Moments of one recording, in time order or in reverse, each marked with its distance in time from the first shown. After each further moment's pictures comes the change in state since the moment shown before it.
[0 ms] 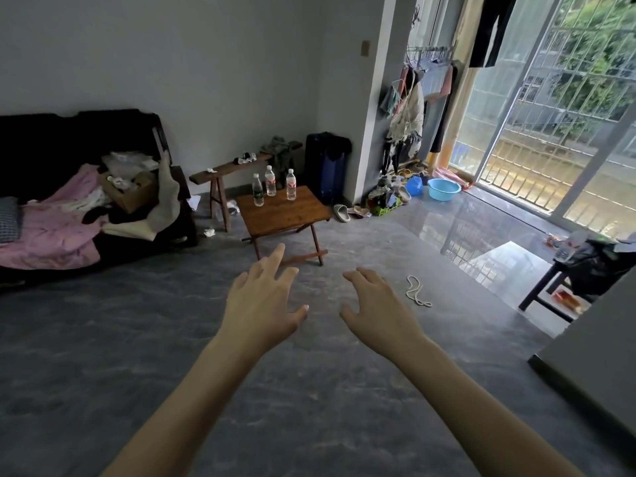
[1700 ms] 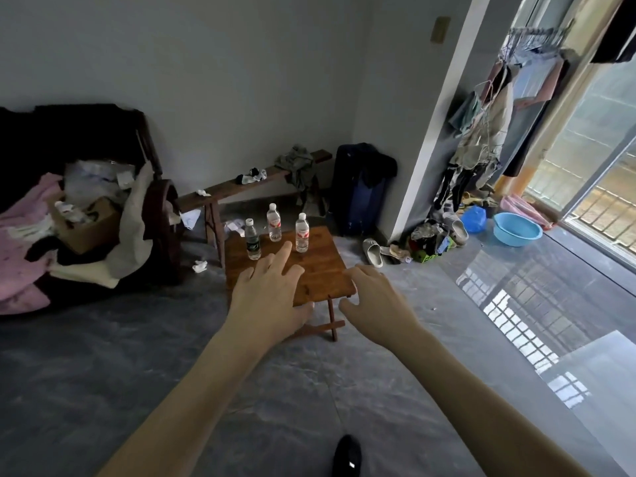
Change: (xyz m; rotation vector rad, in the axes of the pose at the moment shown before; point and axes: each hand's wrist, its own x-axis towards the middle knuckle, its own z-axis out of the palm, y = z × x) left_hand 0.697 -0.089 0.036 -0.022 -0.055 -0.127; right_hand 0.729 0.135 -0.002 0.059 -0.123 -0.128
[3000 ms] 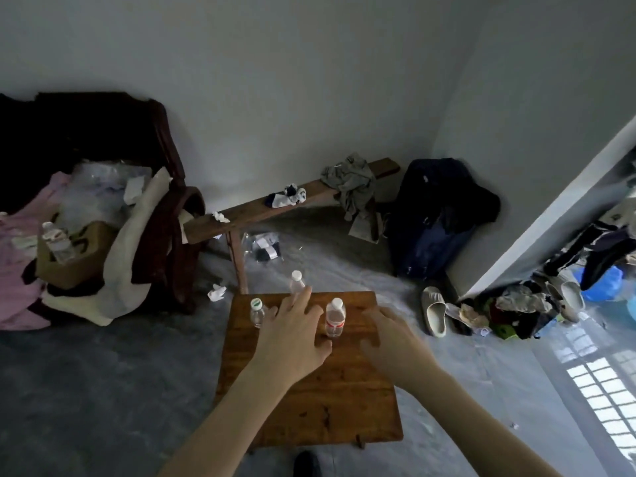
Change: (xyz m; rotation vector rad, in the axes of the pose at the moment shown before) left_hand 0.506 -0.120 0.064 -0.041 -0.219 -0.211; right_hand 0.545 0.114 0.057 0.042 -0.330 -0.029
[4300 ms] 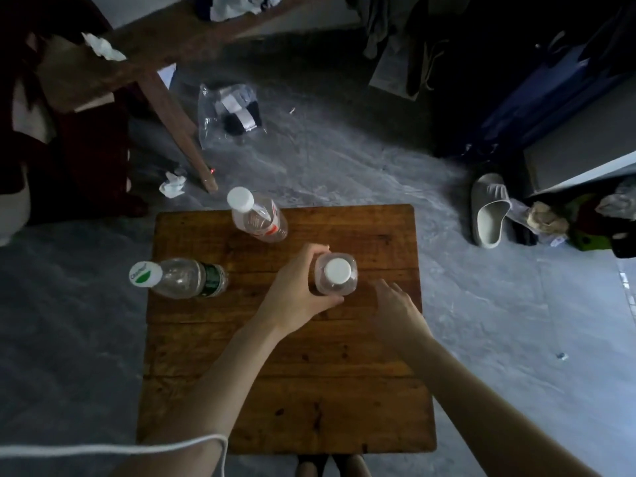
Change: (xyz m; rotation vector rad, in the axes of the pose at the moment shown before) left_hand 0.300 -0.062 0.323 -0.745 -0.141 -0.103; right_hand 0.273 0.202 0.240 0.106 -0.342 0.317
